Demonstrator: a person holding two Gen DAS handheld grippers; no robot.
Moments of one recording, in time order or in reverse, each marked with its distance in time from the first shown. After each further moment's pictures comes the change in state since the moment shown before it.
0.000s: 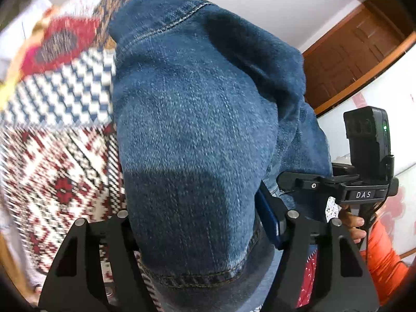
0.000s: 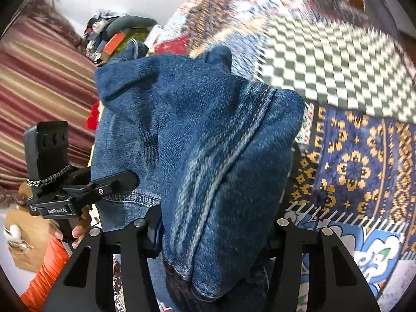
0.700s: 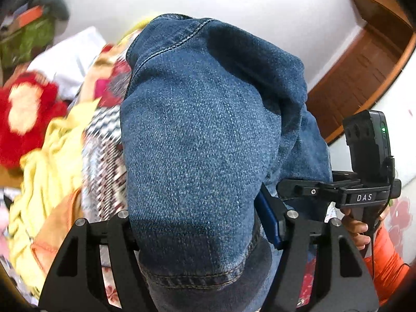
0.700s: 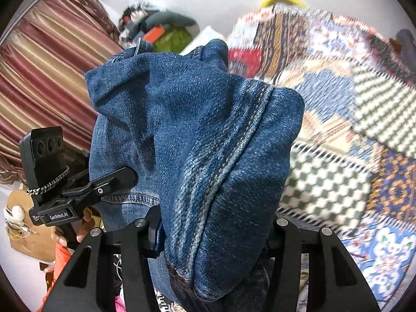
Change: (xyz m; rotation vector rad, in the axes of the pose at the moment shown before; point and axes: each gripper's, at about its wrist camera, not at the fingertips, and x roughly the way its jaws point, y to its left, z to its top) left arm -0.148 0.054 -0.044 -0.065 -0.192 0.099; right arm 0.003 0.159 -0.005 -0.122 -0.001 0.060
